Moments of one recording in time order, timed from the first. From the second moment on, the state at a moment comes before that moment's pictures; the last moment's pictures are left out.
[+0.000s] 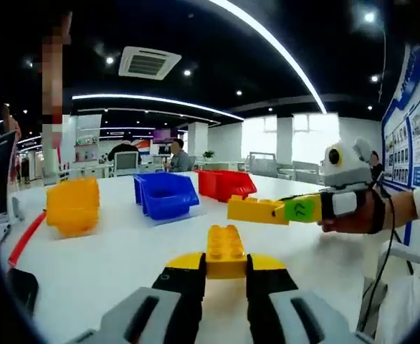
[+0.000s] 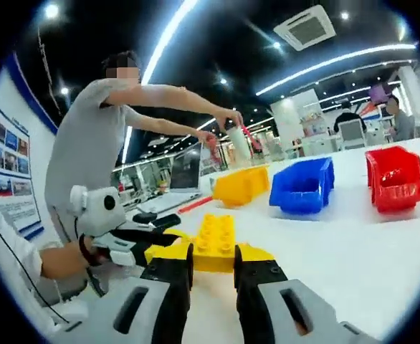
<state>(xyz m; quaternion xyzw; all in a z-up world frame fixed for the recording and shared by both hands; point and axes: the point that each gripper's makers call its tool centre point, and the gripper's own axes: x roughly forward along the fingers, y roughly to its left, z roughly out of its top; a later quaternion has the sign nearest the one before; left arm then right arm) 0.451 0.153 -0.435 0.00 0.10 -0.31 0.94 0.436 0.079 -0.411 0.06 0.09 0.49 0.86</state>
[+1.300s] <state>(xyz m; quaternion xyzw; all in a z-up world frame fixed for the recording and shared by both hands) 0.675 0.353 -0.385 -0.05 0.08 -0.01 1.00 0.424 0.067 -0.423 0.04 0.10 0.49 0.86</state>
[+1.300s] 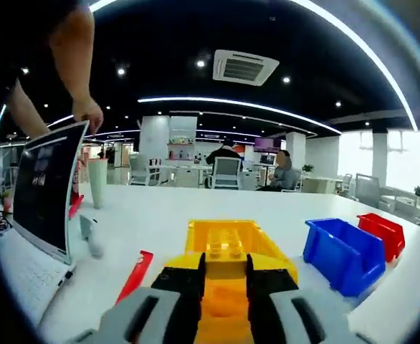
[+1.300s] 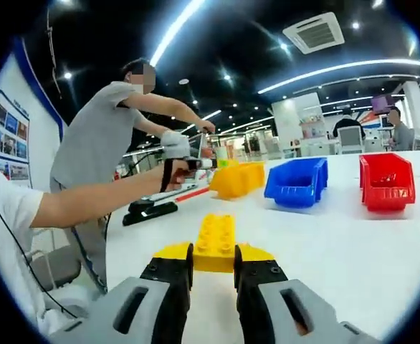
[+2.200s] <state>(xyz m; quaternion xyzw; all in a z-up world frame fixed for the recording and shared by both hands) 0.572 0.292 -0.333 -0.02 0.00 -0.14 0.99 0.421 0.060 -0.414 0.04 0.09 0.49 0.87</state>
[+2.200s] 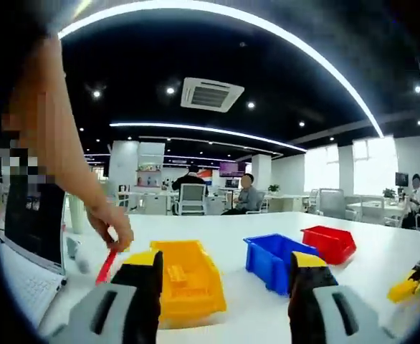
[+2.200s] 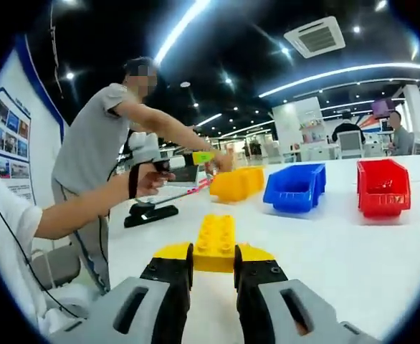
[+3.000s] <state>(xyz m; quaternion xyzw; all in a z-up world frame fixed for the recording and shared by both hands) 0.435 0.230 -0.366 -0.06 0.00 -0.26 0.96 0.420 0.047 -0.408 0.01 0.07 0.48 0.87</state>
